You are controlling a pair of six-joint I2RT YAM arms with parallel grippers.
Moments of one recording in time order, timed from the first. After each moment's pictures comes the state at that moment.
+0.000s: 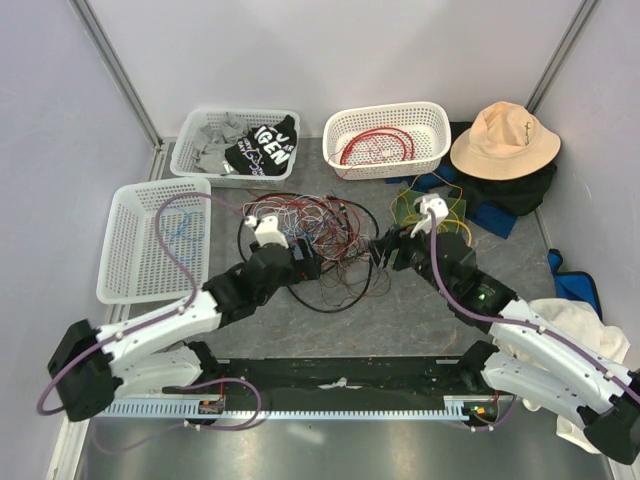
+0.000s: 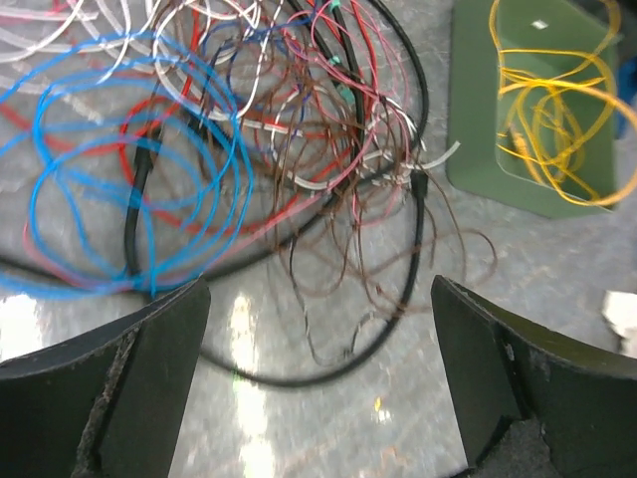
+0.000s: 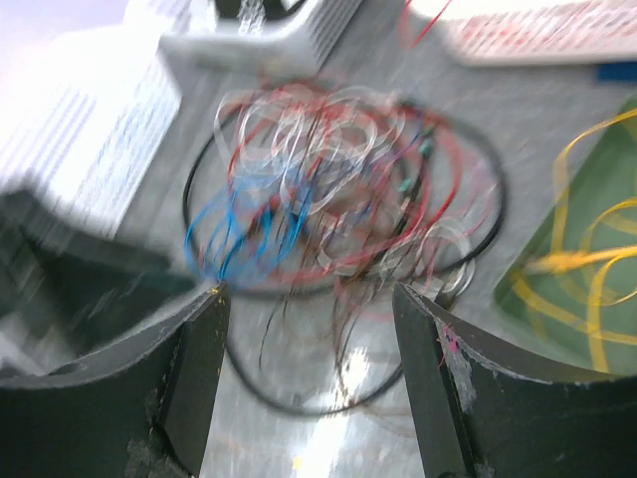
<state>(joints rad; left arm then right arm) -0.91 0.98 0.58 -0.11 -0.44 -0.80 0.72 0.84 0.69 -0.06 0.19 0.44</state>
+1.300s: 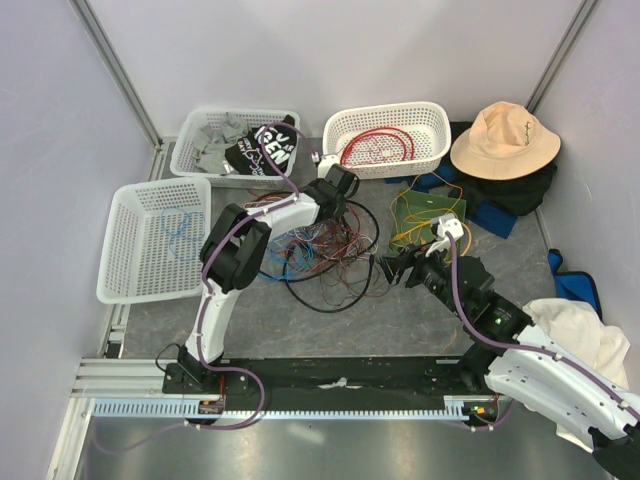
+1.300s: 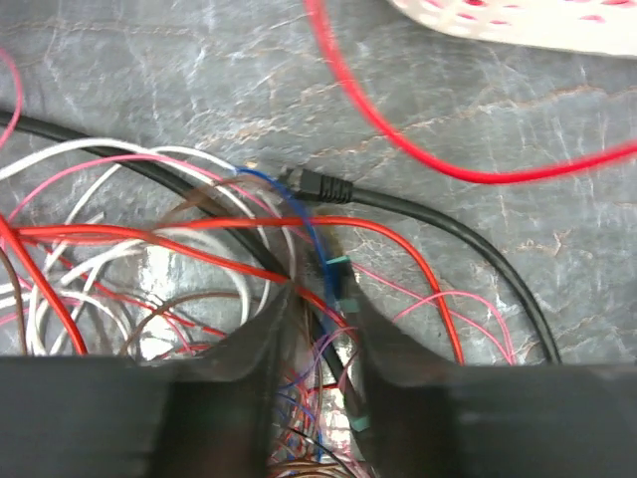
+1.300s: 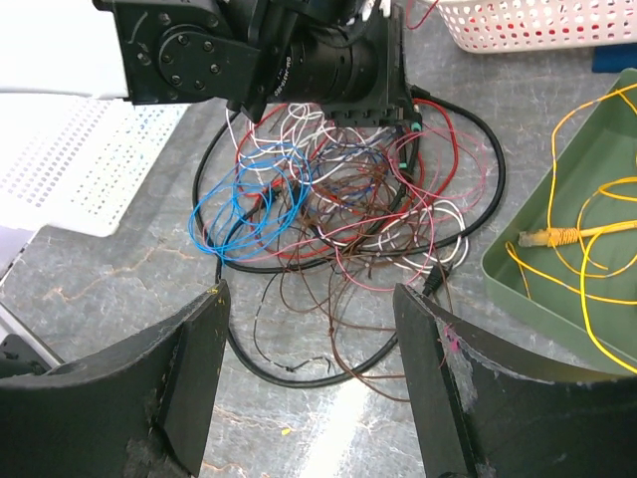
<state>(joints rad) -0.65 2.23 1.65 -0.25 -0.39 -0.62 0.76 0.61 0.51 -0.06 0.16 0.43</state>
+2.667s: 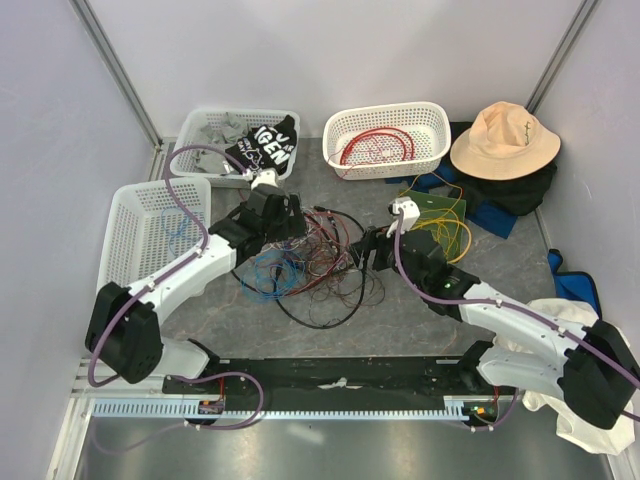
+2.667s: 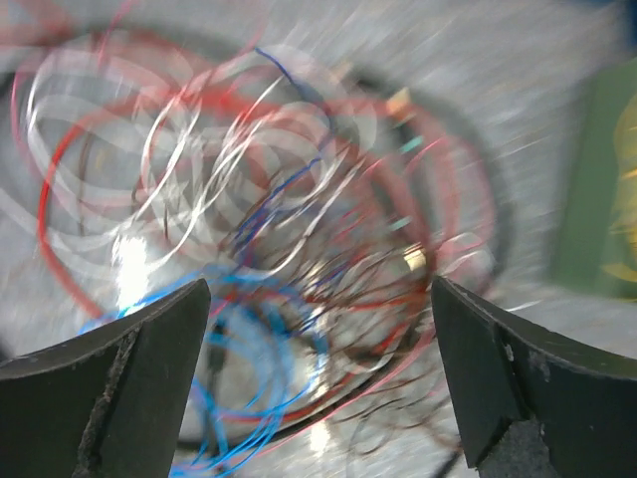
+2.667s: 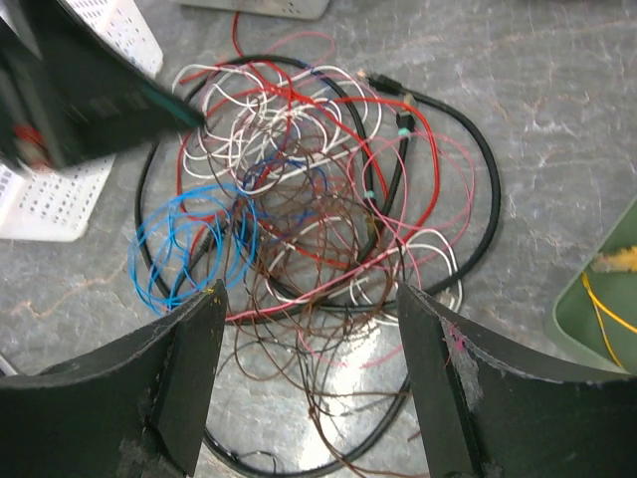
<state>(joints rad) -0.57 1.37 1.00 -0.33 -0.26 -0.58 0.76 1.08 0.60 0.18 0.14 0.48</state>
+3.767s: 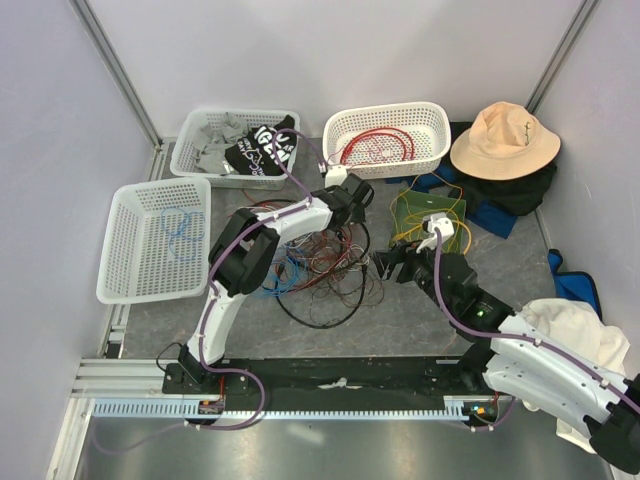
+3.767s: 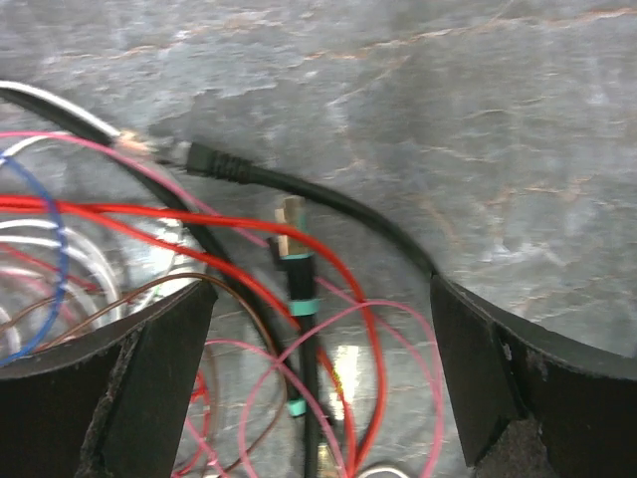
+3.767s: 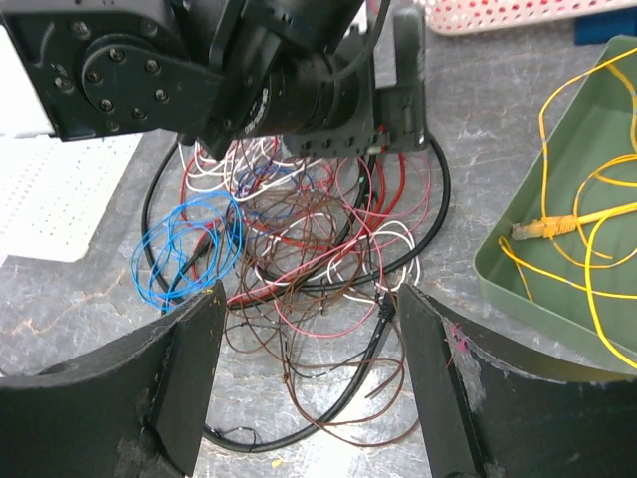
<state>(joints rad) -0.73 2.25 1.71 -0.43 -0.48 -0.76 0.76 0.76 0.46 0.09 0.23 0.48</state>
